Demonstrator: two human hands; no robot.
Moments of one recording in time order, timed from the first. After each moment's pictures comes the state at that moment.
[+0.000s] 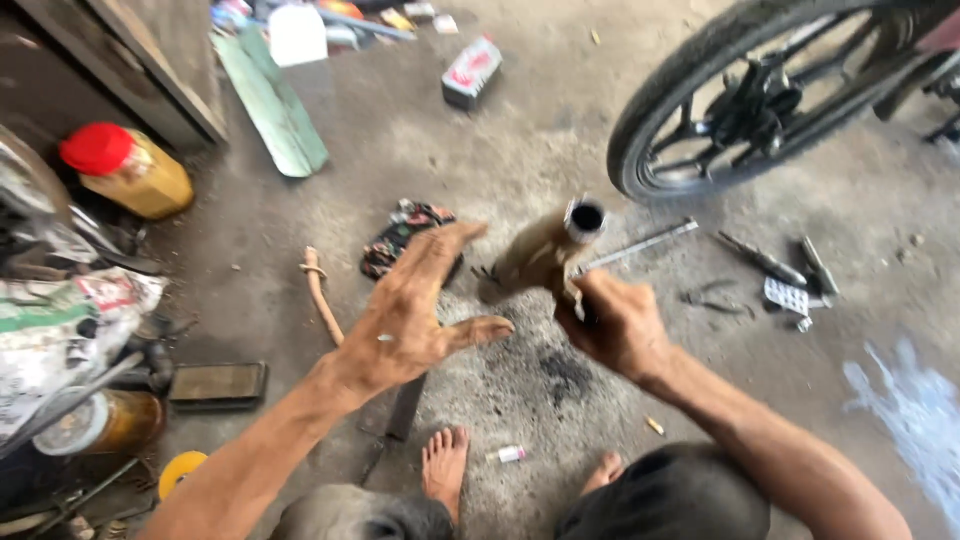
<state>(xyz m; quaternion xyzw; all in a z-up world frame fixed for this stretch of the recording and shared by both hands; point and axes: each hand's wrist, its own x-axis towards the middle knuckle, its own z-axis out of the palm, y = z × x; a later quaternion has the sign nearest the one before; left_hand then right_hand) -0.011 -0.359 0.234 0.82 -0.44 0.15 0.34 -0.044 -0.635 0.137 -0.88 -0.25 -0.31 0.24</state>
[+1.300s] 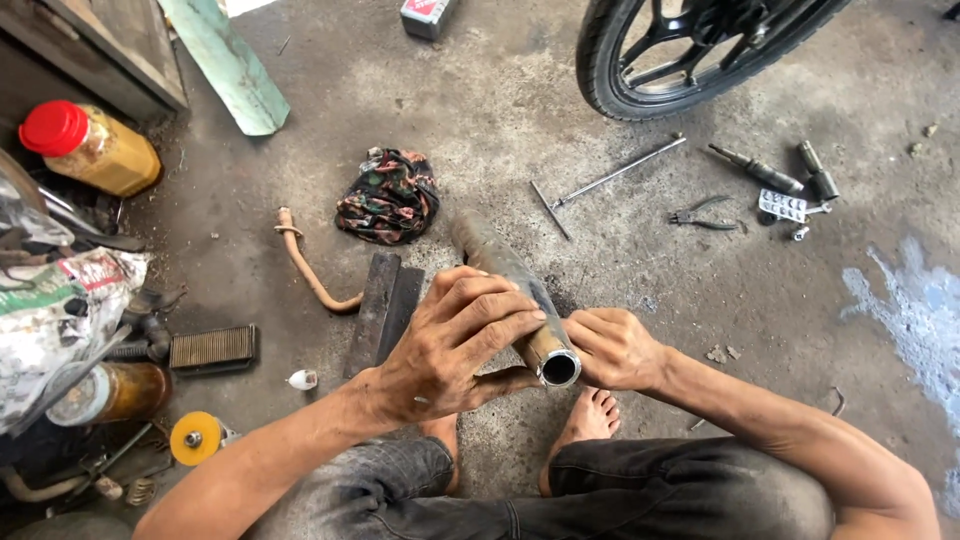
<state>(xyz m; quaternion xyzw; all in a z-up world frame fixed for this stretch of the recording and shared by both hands) -0.095 -0.426 0.207 0.68 -0.56 0.24 0.41 -0.134 -0.660 0.091 -0.77 -0.49 -0.36 0.21</state>
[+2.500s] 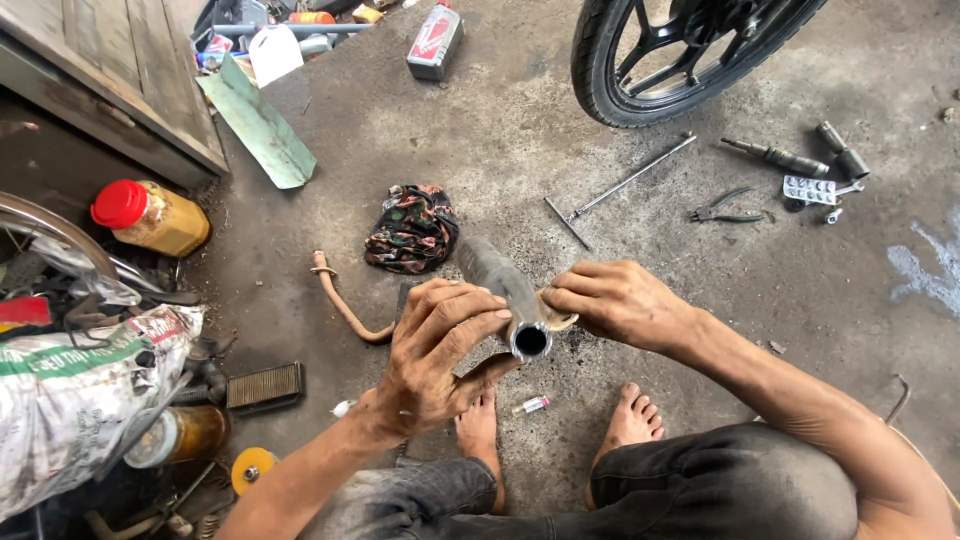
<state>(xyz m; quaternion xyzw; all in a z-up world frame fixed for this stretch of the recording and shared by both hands) -0.086 -0.406 0.217 0.69 -0.54 0.27 0.40 -0.104 -0.661 0.147 -0.83 -0.42 -0.27 0.25</state>
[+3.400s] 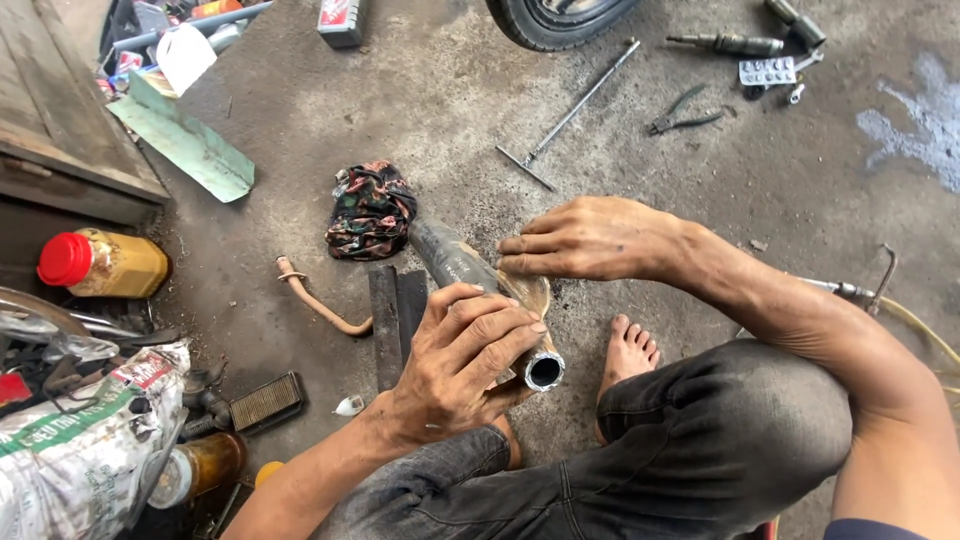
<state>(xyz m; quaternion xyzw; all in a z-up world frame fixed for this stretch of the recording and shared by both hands) -0.117 -0.440 0.209 0.65 -0.63 0.19 0.37 -0.110 -0.687 0.144 -0.84 -0.47 -0.21 0.16</state>
